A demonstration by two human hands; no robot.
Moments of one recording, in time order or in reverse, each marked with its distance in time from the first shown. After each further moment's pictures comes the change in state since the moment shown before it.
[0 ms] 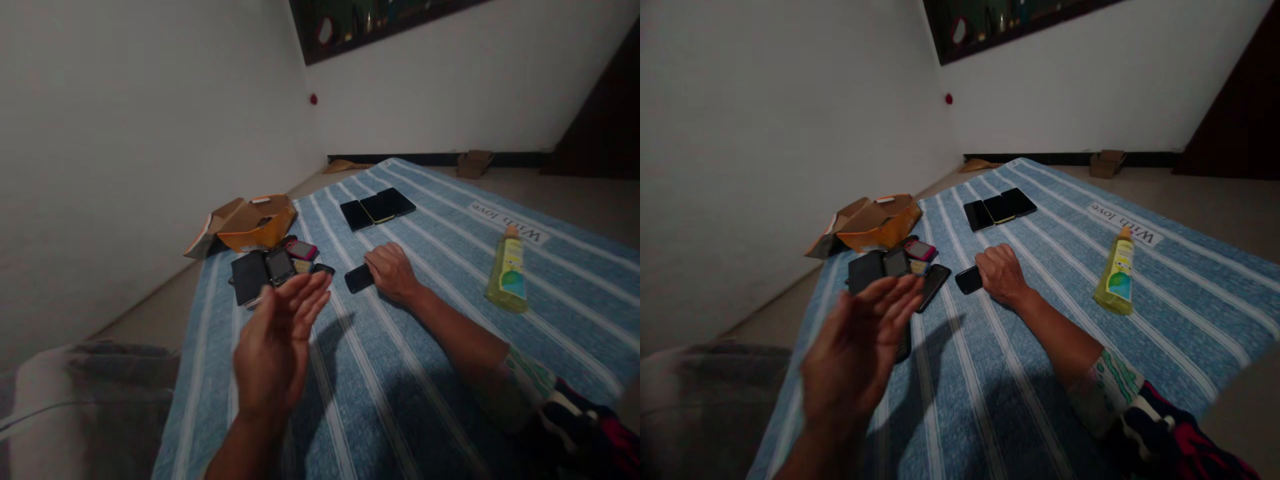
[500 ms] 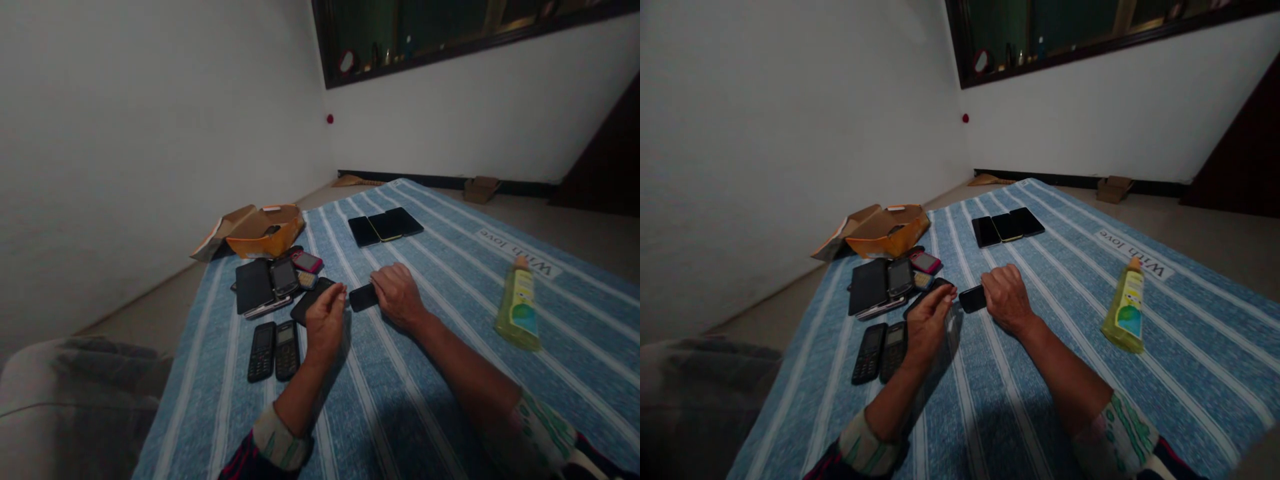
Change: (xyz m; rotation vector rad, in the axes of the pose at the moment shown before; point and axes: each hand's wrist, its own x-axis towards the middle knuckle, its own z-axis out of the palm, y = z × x) left_hand 0.080 -0.085 -0.031 0.681 0.029 0.392; right_hand -0.003 -0.003 -0.002 0.035 0.035 -0.015
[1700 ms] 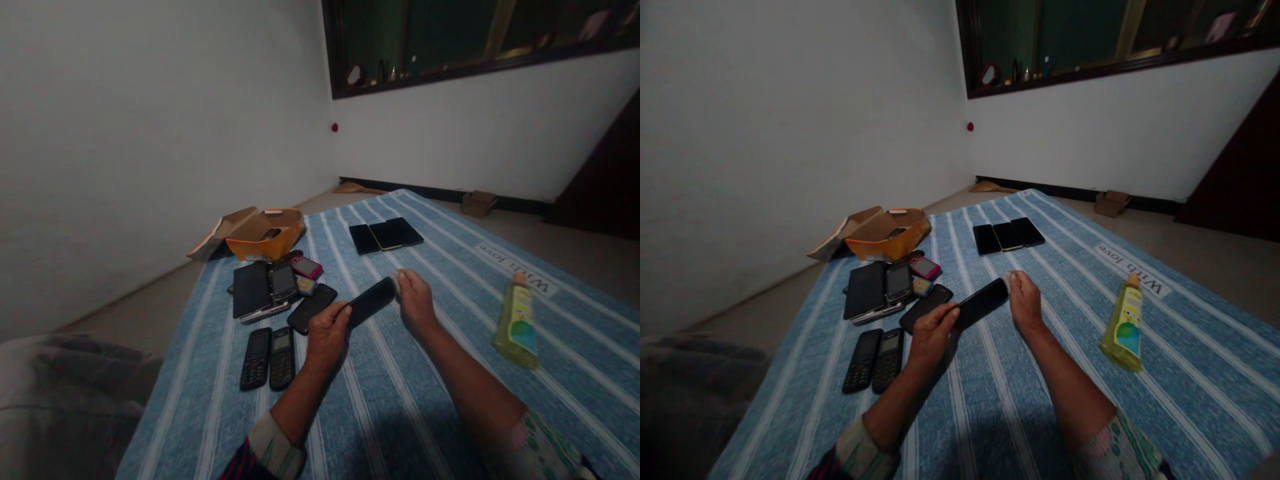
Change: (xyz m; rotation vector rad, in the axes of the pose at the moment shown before) left_hand -0.001 -0.010 0.000 0.149 -0.144 0.033; right_hand -0.008 0.024 0.007 0.706 0.185 0.767
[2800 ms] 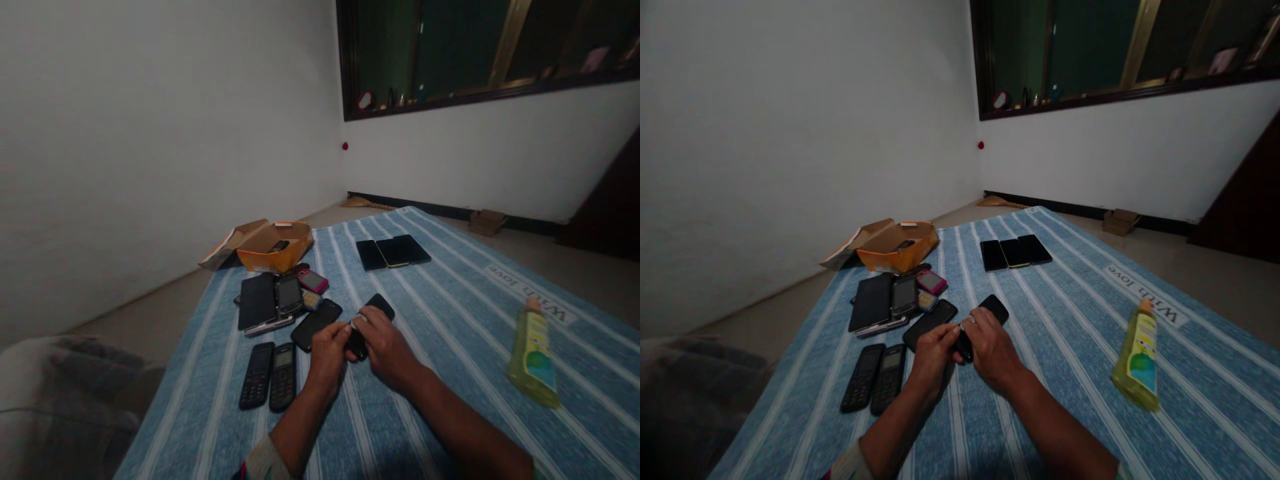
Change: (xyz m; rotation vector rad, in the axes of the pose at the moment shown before) left_hand 0.000 -0.004 0.007 -0.327 0.074 -0.320; right_hand -0.046 -0.024 0.033 -0.339 -0.414 -0.764
